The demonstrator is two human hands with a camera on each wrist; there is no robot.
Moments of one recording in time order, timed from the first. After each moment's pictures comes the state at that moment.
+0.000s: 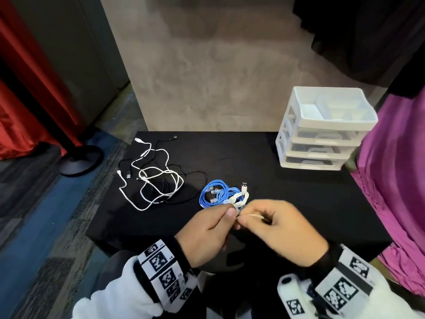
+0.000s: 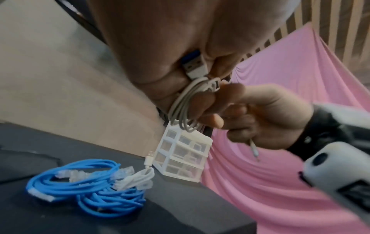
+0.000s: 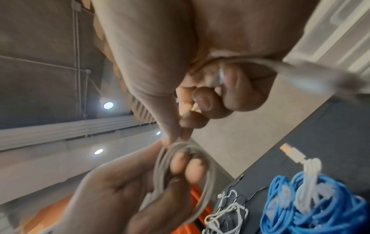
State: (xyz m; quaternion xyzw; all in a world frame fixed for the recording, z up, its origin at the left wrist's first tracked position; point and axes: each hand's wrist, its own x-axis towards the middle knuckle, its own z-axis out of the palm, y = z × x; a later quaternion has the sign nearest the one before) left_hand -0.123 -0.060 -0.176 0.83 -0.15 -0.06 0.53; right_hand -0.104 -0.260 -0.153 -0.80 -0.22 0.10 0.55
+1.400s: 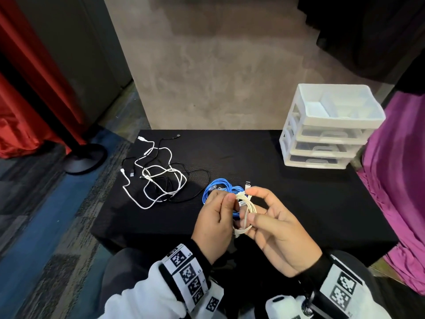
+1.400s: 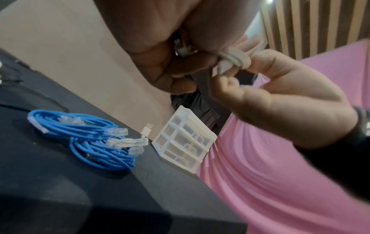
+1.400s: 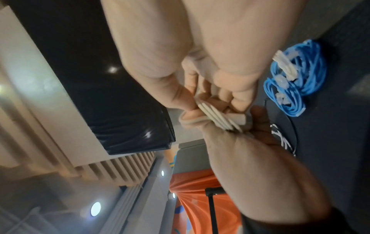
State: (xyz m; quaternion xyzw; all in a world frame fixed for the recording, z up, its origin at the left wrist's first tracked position) left_hand -0.108 -0.083 -0.207 0.80 -0.06 0.16 0.58; right_hand -0.117 -0.236 -0.168 -0.39 -0.03 0.22 0.89
